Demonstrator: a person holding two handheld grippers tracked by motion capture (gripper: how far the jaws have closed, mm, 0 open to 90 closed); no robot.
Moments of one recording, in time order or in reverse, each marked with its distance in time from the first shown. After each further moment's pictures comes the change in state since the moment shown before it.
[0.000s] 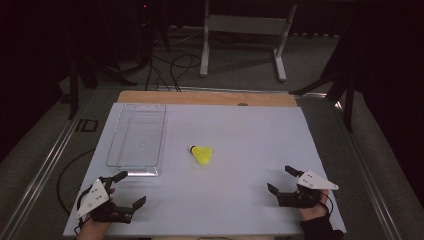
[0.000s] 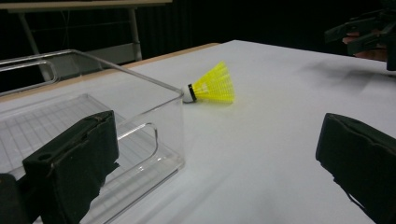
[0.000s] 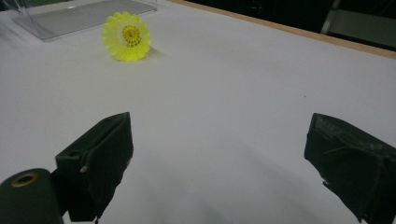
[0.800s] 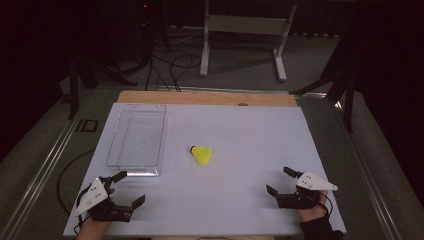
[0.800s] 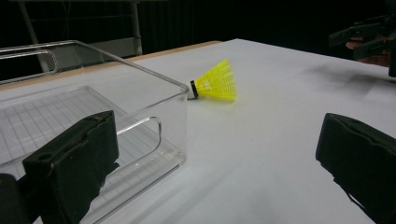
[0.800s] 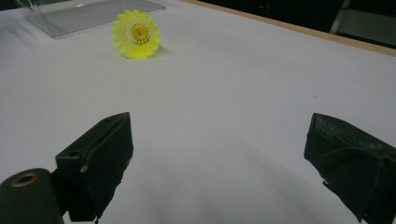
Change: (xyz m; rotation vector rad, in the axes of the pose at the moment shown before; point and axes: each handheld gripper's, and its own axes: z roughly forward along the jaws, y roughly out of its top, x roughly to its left) left arm 0.003 -0.001 0.000 0.007 -0.002 -0.034; right arm 0.002 -0.001 0.000 0.002 0.028 -0.011
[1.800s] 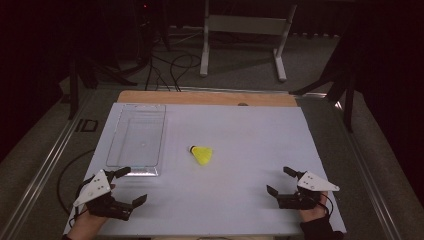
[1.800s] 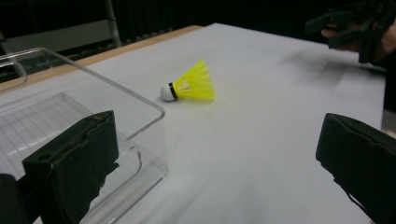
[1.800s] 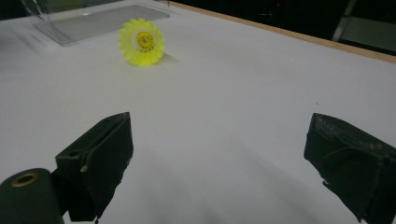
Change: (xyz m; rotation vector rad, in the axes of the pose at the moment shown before) left arm -0.003 0.044 0.001 0.120 -0.093 0.057; right arm 0.001 0.001 -0.002 -0.029 0.019 0.008
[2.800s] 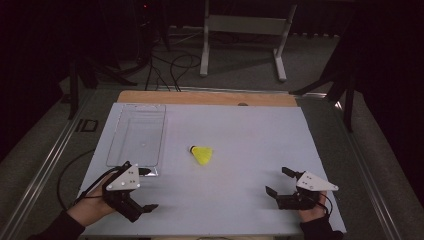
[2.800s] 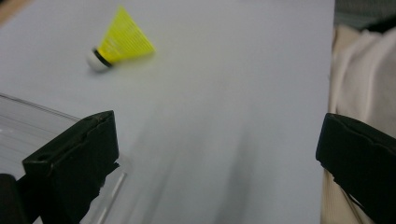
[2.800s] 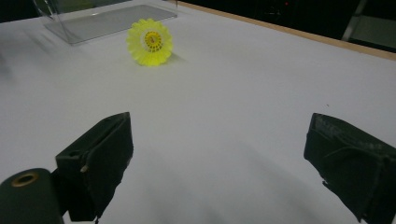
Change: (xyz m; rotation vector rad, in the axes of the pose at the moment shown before) left arm -0.010 0.048 0.036 0.385 -0.243 0.243; right arm 0.001 0.001 0.001 0.005 0.025 -0.005
